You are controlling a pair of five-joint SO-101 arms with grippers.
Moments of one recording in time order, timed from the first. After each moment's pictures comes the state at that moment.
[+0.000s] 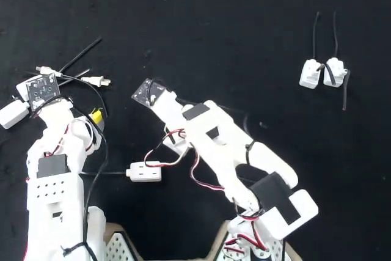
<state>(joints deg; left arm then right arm) -16.7 -59.6 70.5 41.2 6.6 -31.3 0.9 38.5 46.7 24.7</state>
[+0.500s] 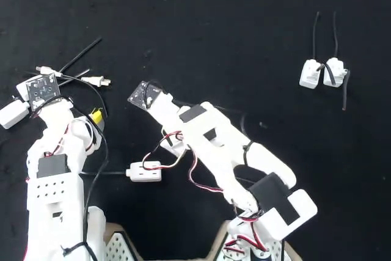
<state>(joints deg) -16.7 -59.6 70.5 41.2 6.6 -32.8 0.9 38.5 46.6 24.7</state>
